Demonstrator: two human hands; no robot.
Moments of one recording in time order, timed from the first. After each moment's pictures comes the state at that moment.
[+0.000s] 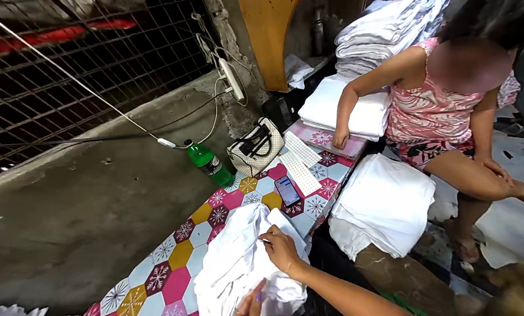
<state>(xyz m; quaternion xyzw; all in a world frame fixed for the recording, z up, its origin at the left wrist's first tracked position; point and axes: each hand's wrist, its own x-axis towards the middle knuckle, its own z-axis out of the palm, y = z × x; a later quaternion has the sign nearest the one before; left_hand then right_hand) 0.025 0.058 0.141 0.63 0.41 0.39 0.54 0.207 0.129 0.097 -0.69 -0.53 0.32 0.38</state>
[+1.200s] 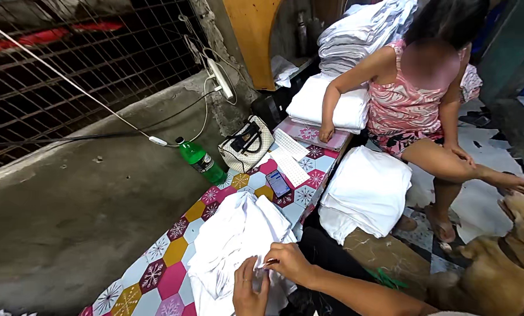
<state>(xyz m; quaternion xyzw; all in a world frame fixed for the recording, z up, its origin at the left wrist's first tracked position) 0.020 0.093 0.055 0.84 0.36 0.39 0.11 0.197 0.050 0.073 -0.56 -0.65 0.21 0.46</state>
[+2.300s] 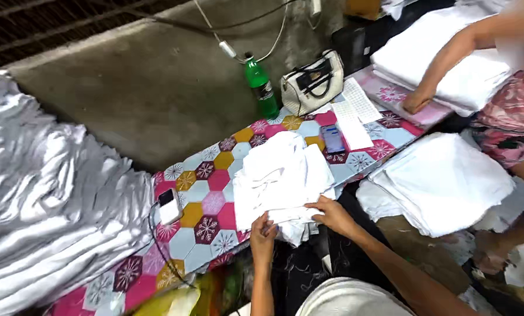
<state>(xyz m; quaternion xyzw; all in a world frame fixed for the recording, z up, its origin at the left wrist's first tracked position) -0.039 0.058 0.048 0.53 0.60 0.42 0.43 0.211 0.056 0.059 -0.62 -0.63 0.40 0.24</state>
